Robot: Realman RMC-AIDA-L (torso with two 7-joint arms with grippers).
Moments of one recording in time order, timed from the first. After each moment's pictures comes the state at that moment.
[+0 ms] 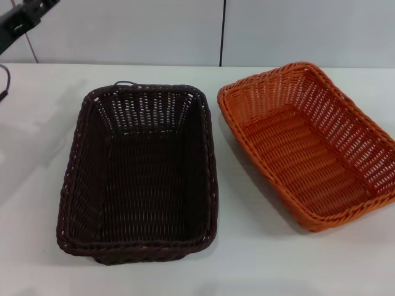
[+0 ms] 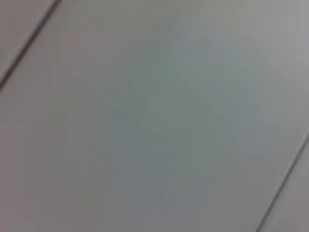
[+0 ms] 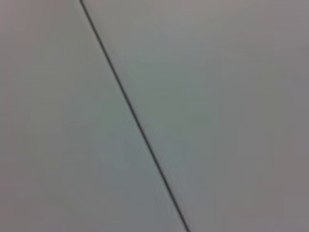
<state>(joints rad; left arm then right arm) -0.56 -2.02 -2.45 -0.54 1.24 -1.07 1.66 0.55 2.05 -0.36 -0.23 -0.77 -1.16 0.75</state>
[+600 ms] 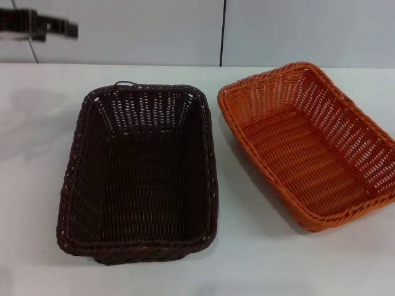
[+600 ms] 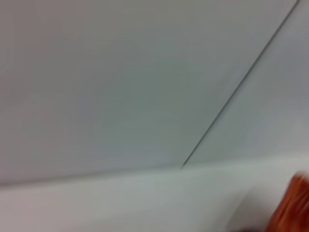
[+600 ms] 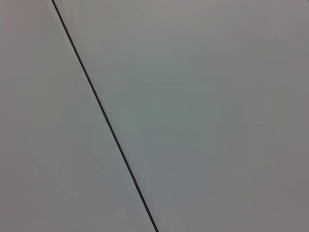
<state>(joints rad) -0.59 -1.75 -2.16 -1.03 1.88 -1.26 0.67 0.50 2.04 -0.36 -0.24 -0.75 -1.16 0.75</state>
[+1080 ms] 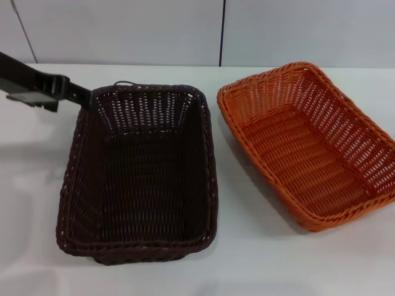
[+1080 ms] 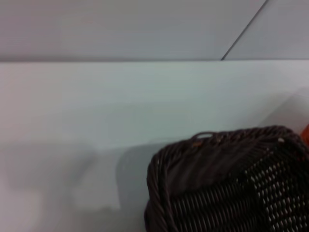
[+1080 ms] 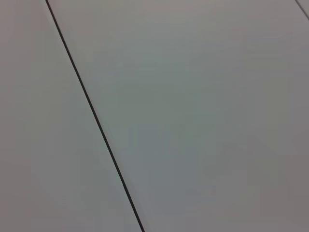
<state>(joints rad) -0.71 -1.95 -2.21 -1.34 2.57 -1.64 0.30 0.48 2.03 -0.36 -0.24 -0.75 -1.16 0.75</state>
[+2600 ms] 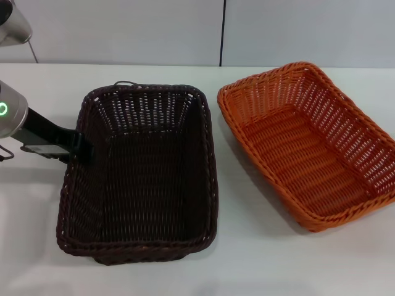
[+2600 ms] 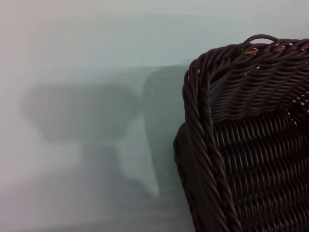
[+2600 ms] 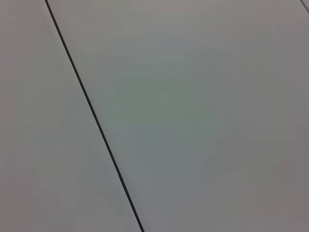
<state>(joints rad) -0.70 -2.05 -2.15 -1.23 2.77 -1.57 0.26 0.48 2.02 -0.37 -0.24 -0.75 -1.13 0.75</state>
